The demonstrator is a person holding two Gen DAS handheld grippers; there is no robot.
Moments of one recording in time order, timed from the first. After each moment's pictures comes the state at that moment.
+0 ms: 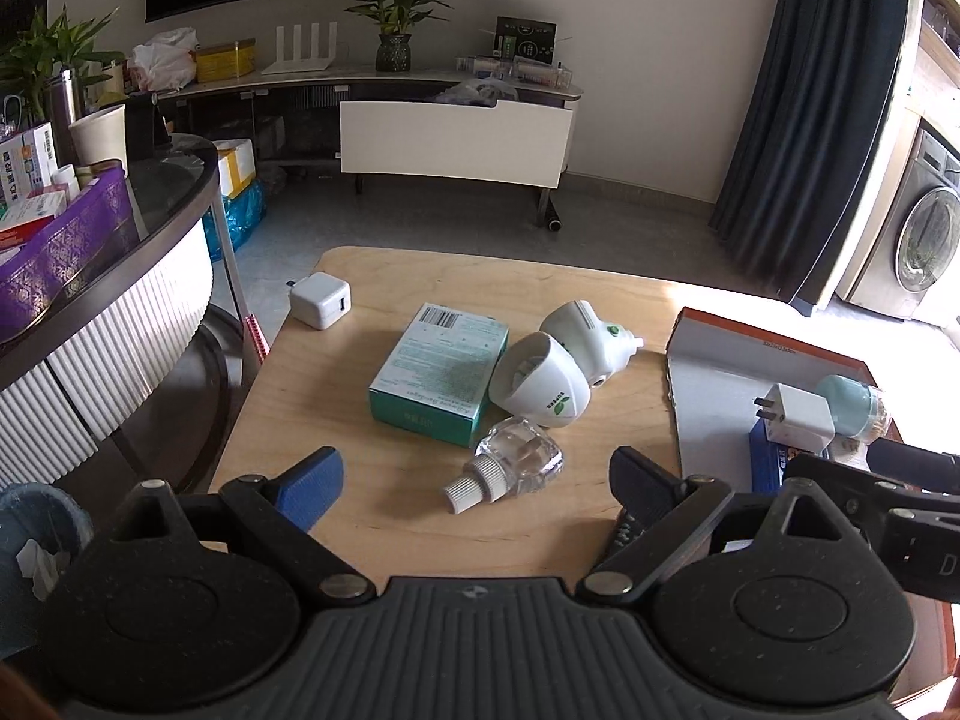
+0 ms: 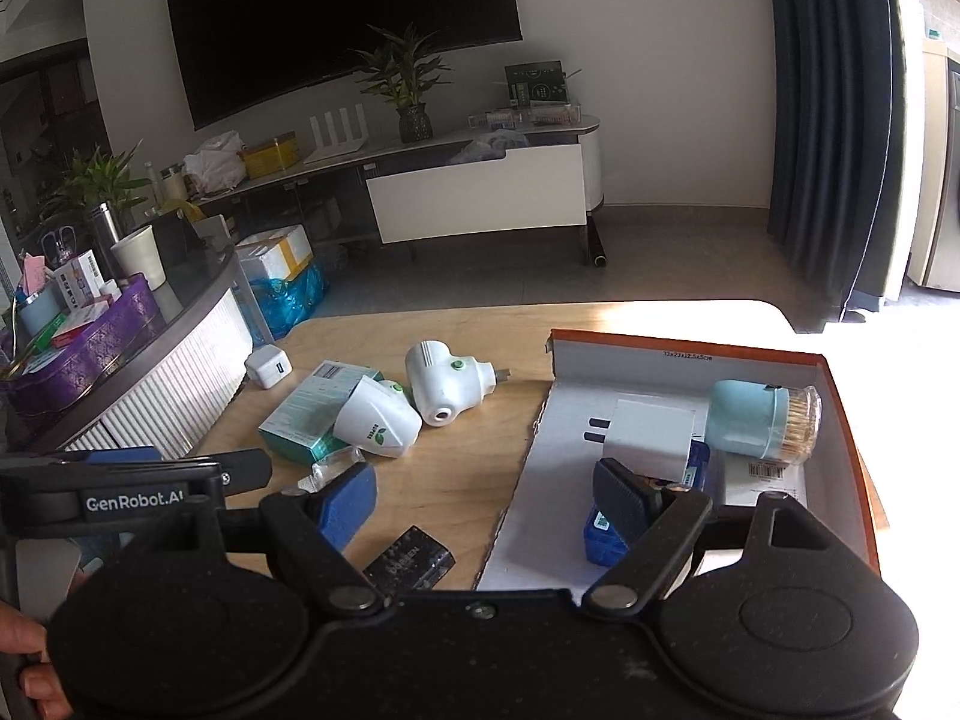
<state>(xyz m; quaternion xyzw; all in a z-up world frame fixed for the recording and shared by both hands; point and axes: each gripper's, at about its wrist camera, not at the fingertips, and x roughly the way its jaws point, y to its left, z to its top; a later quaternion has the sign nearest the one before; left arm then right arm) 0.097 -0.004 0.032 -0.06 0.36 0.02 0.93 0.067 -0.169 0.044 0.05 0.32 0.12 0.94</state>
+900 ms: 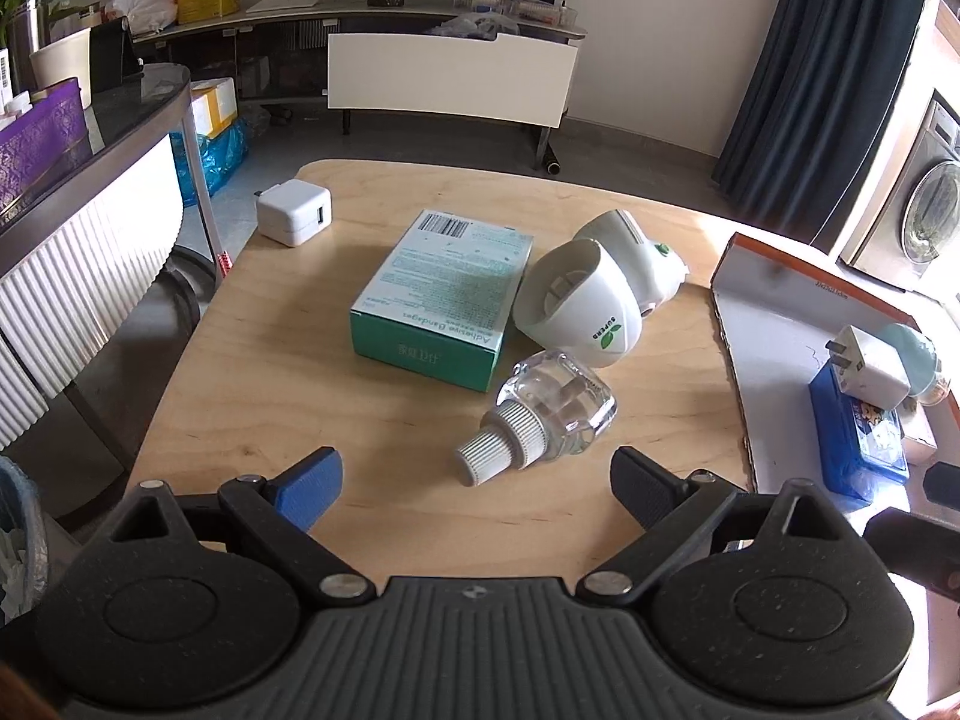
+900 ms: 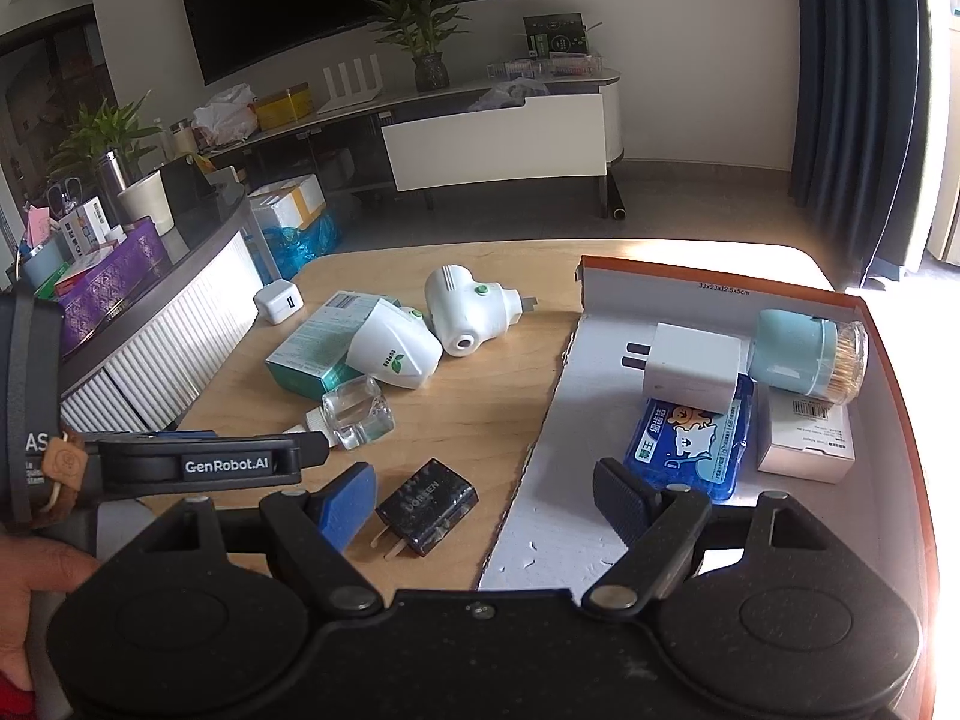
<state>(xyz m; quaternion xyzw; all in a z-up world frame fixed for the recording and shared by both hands) 0.136 0.004 -0.031 -0.07 0.40 -0.01 0.91 0.065 -0.163 0.015 0.04 0.36 0.13 0.92</state>
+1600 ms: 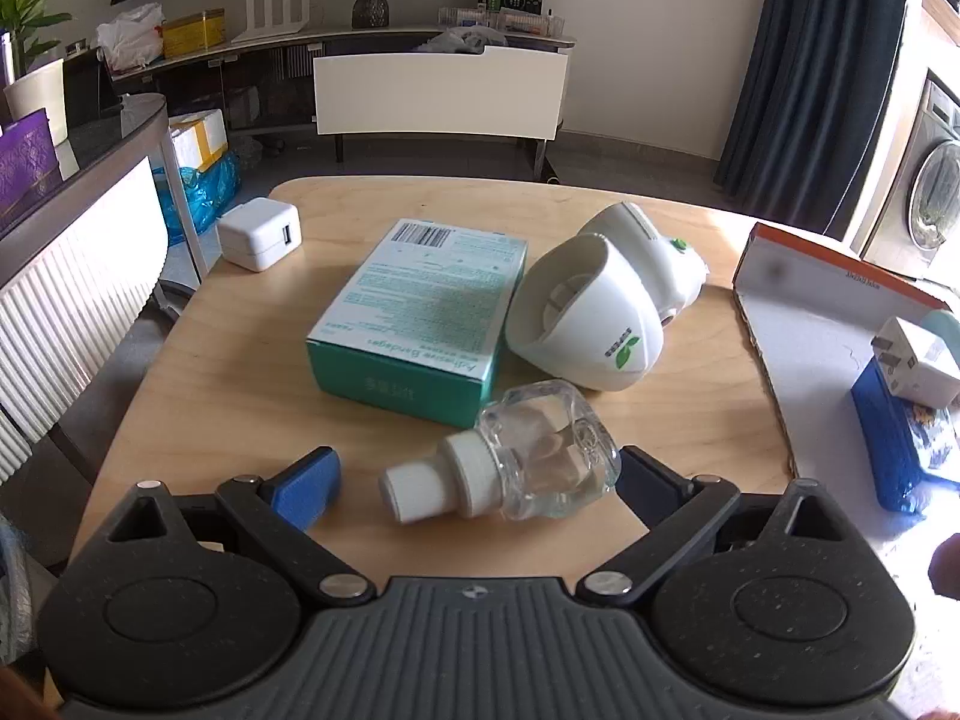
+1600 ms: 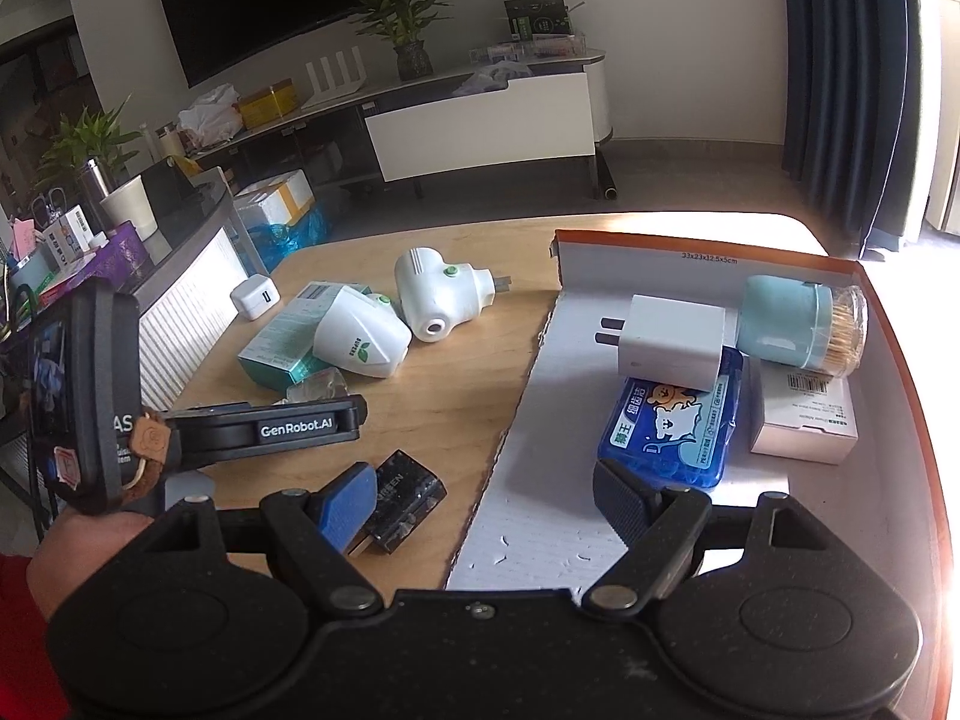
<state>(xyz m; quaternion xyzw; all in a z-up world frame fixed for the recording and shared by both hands) 0.146 0.003 -0.049 -0.02 0.38 0.00 0.92 0.078 -0.179 0.001 0.06 0.38 0.13 0.92</state>
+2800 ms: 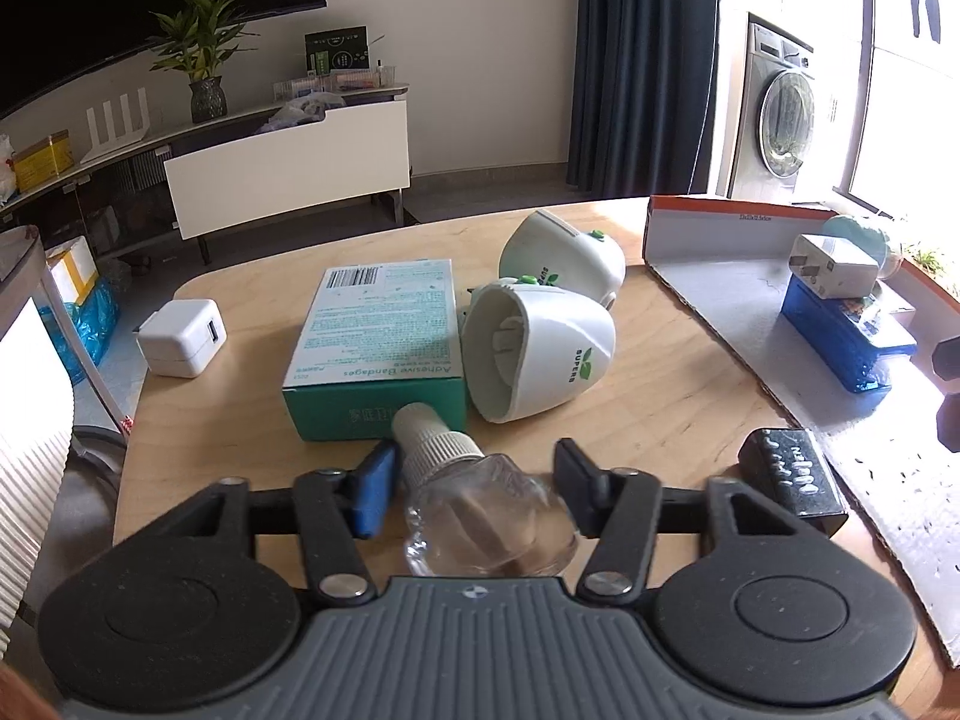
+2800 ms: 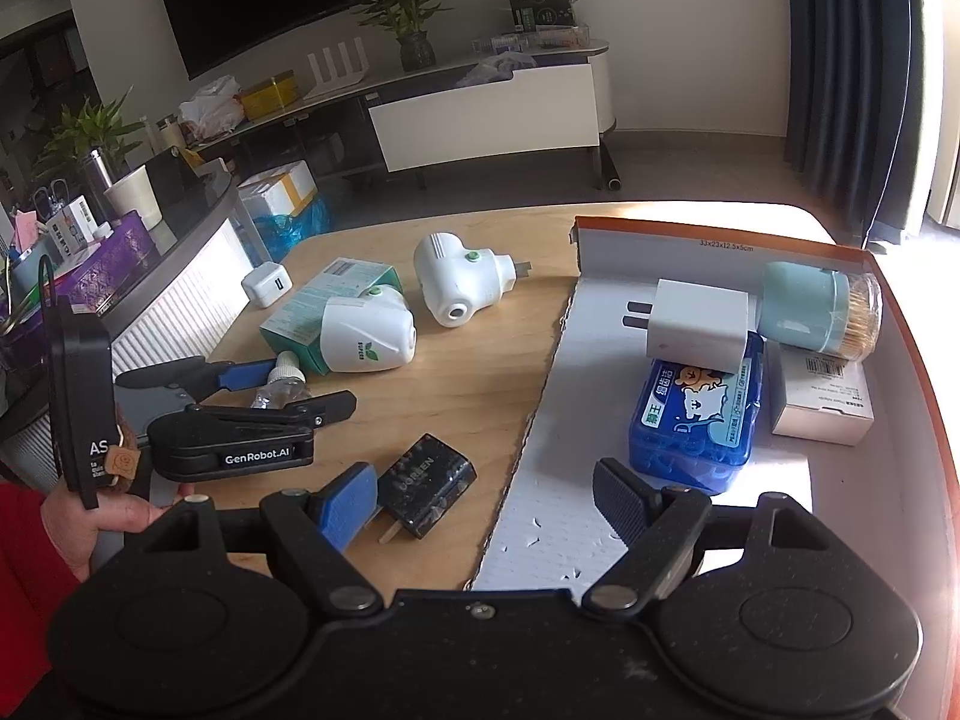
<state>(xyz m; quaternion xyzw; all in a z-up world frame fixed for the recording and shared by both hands) 0.150 0.024 -0.063 0.06 0.31 -0.16 0.93 0.071 -0.162 0.001 0.06 0.38 0.13 0.91</state>
